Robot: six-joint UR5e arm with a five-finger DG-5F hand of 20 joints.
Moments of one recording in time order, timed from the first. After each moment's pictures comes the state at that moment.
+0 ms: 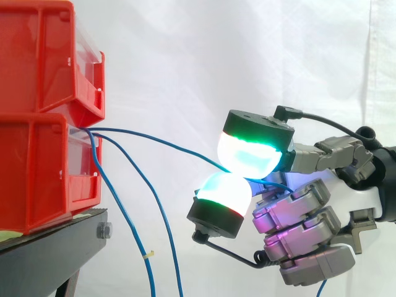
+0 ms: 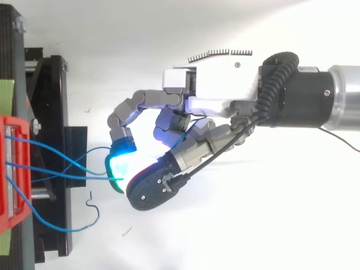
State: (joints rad) arm 0.09 -2.29 -1.18 -2.95 -1.48 0.02
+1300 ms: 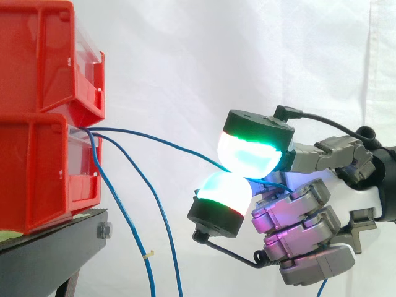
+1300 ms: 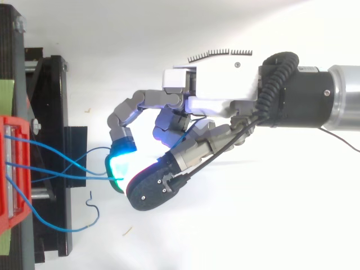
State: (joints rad) arm 0.09 -2.29 -1.18 -2.95 -1.48 0.02
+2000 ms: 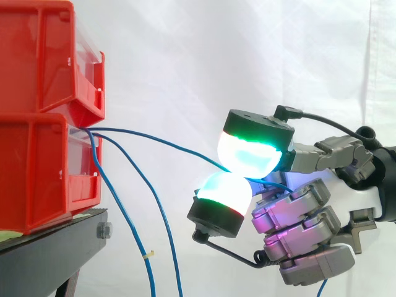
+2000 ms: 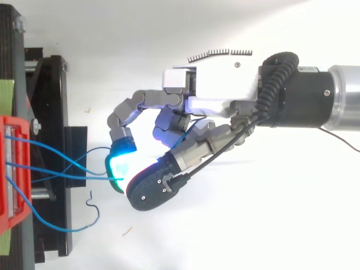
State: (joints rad) arm 0.09 -2.29 -1.18 -2.95 -1.48 0.02
